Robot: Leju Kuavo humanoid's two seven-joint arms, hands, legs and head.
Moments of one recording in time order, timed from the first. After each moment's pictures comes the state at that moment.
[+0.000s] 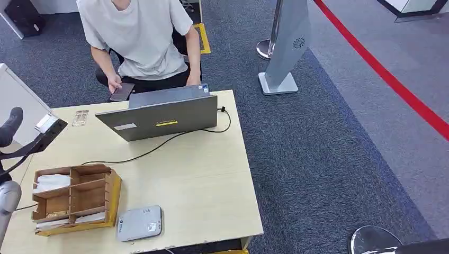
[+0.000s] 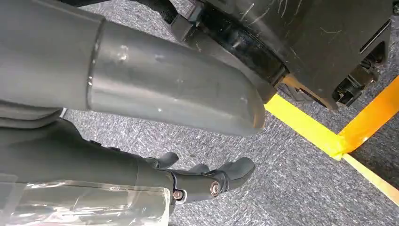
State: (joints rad) left arm -0.46 0.44 -0.27 -1.39 -1.27 0.51 0.16; right arm -0.01 -0.50 1.50 -1.18 -0.48 -0.67 0.28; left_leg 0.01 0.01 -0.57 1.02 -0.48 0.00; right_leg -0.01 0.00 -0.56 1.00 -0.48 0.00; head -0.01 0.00
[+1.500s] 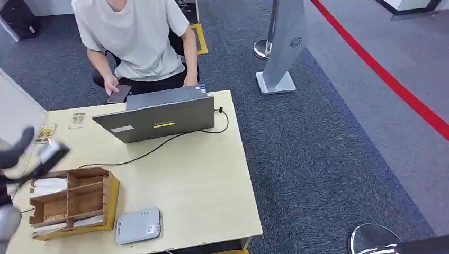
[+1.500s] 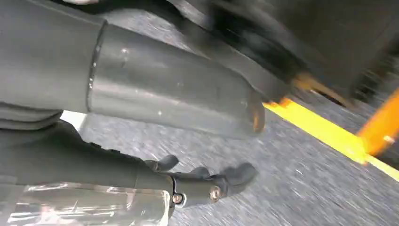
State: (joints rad) left arm -0.05 0.46 -0.27 -1.73 -1.06 0.58 -0.09; right arm 0.06 -0.52 1.45 -1.24 -0.44 -0.69 0.39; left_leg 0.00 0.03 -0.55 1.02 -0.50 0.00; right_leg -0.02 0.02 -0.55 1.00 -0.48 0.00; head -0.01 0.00
